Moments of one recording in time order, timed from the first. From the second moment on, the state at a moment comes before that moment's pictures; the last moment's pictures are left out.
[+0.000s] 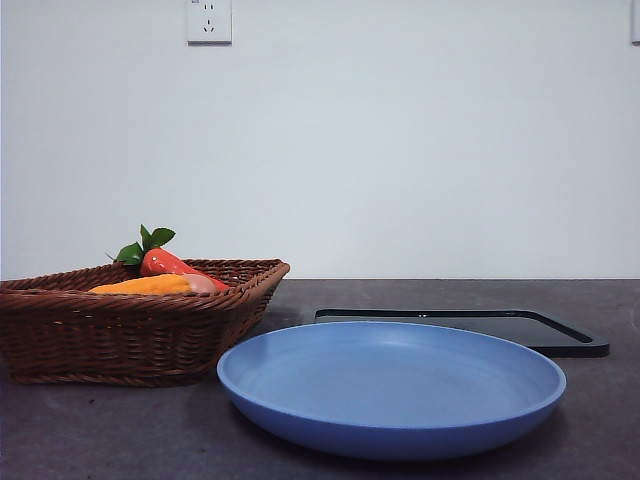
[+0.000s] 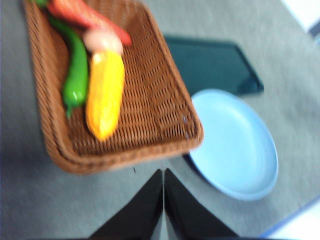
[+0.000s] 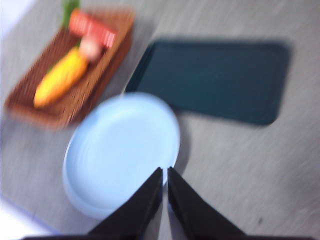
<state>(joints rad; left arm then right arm) 0.01 0.52 0.67 -0.82 0.59 -0.07 0.02 0.60 0.78 -0.90 -0.55 0.02</state>
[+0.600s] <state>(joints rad) -0.02 0.56 0.67 -0.82 0.59 -0.04 0.10 0.74 0.78 -0.92 -0.55 -0.02</state>
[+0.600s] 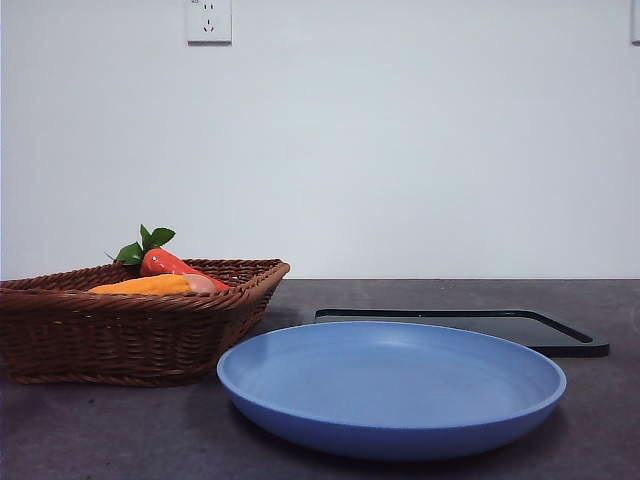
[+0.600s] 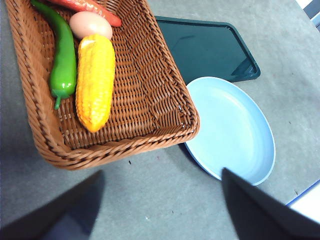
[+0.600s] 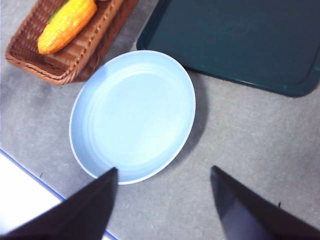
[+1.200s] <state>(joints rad) -0.02 0.56 0.67 -0.80 0.59 -0.04 0.20 1.15 0.78 -0.67 -0.55 0.04</state>
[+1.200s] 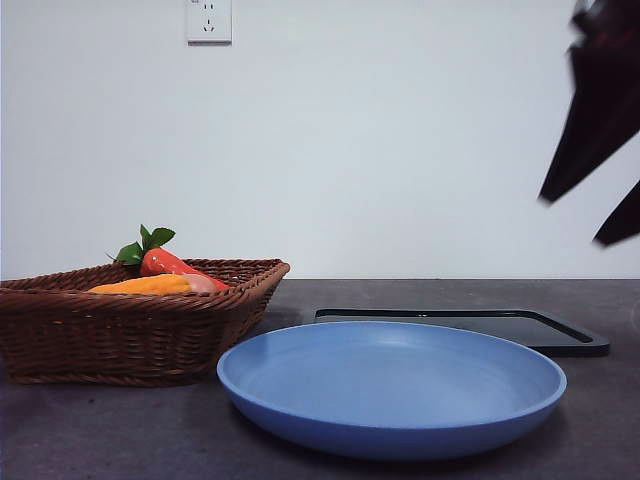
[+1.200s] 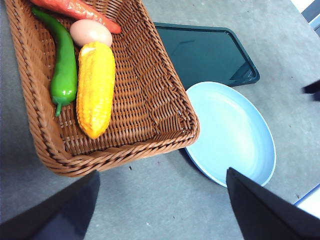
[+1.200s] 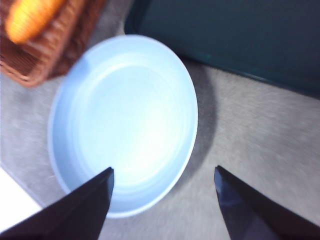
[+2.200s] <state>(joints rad) -0.02 0.56 0.67 -0.80 0.59 -0.04 0.30 1.56 0.79 -0.45 -0.49 0.08</state>
